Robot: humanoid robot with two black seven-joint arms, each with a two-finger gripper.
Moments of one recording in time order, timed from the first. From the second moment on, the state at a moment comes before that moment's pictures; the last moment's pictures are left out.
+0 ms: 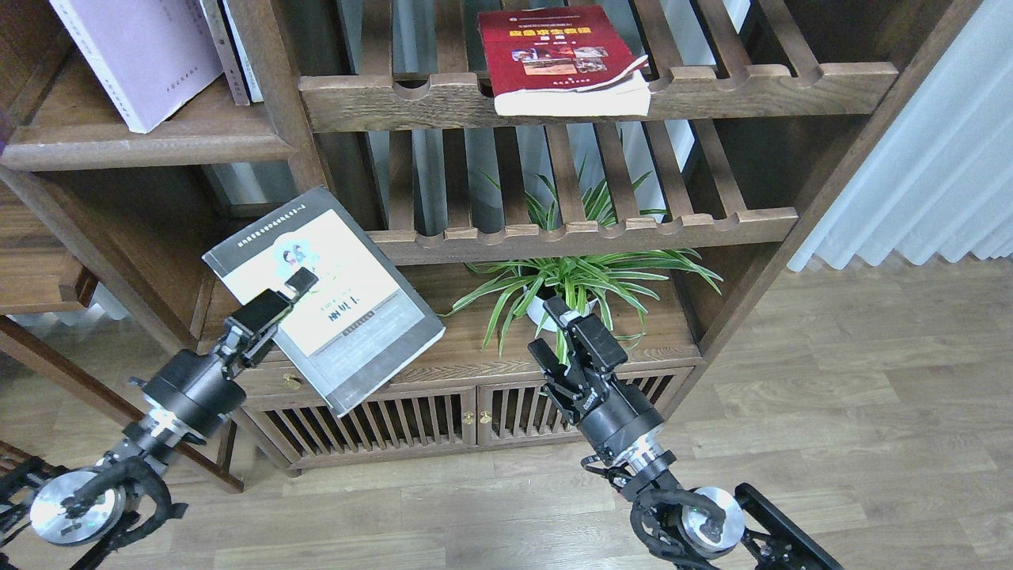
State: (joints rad) left arm -0.07 0.46 -1.08 -1.38 -0.22 -0.49 0.07; right arm 0.00 0.01 1.01 1.25 0.33 0.41 -0.11
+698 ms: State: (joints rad) left arm -0.25 0.57 -1.22 -1.38 -0.22 -0.49 0.07; right arm 0.00 0.01 1.00 1.25 0.33 0.41 -0.11
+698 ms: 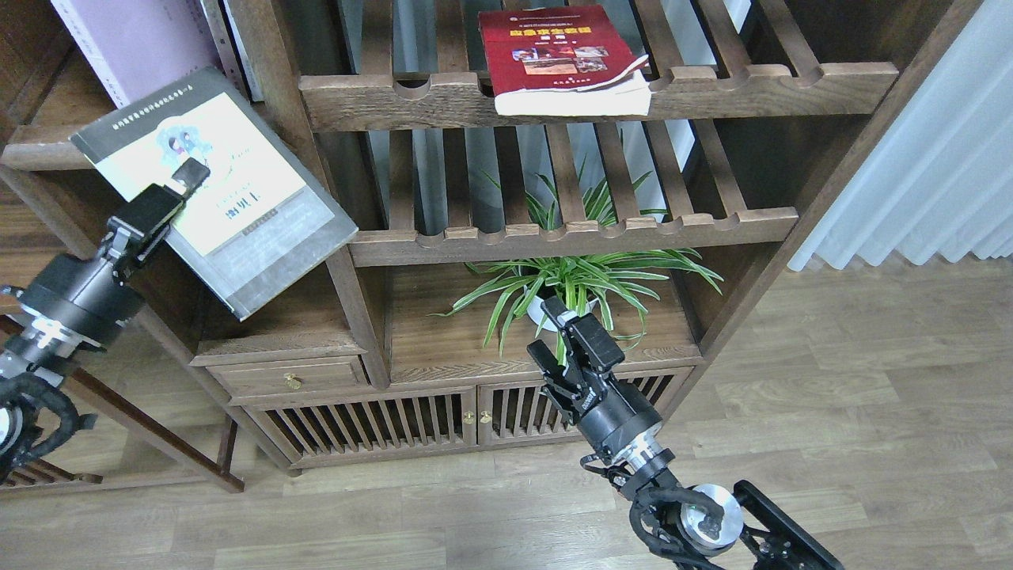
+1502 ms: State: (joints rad) left arm -0.38 0.71 -1.41 -1.34 -0.22 -0.49 0.15; right arm 0.00 0.01 1.00 1.25 0.33 0.41 -0.11
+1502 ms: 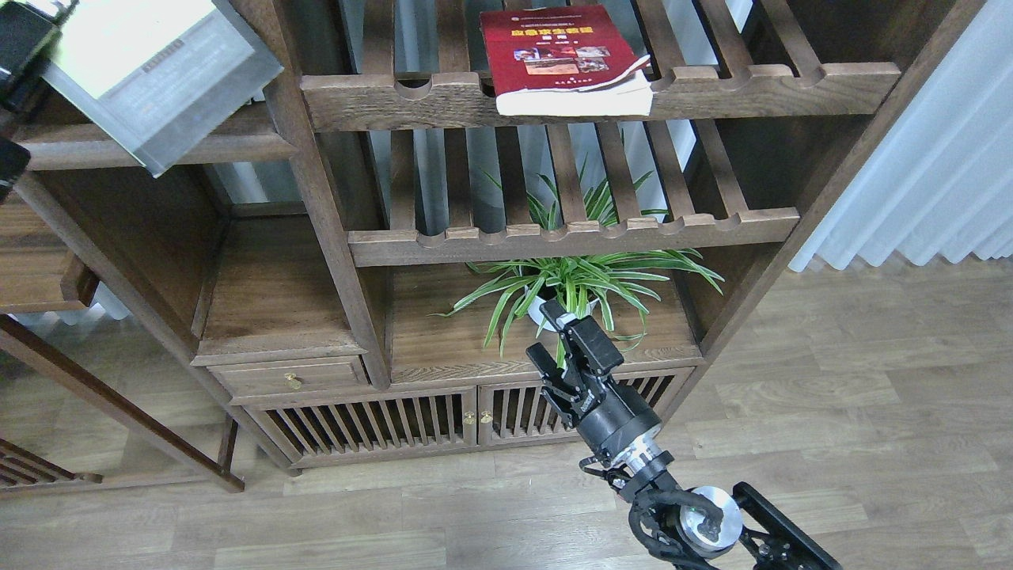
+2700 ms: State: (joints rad) left arm -0.57 0.54 -1.54 -1.12 0.12 -0.49 0.23; right arm -0.01 0.01 1.00 1.25 0.33 0.42 -0.11
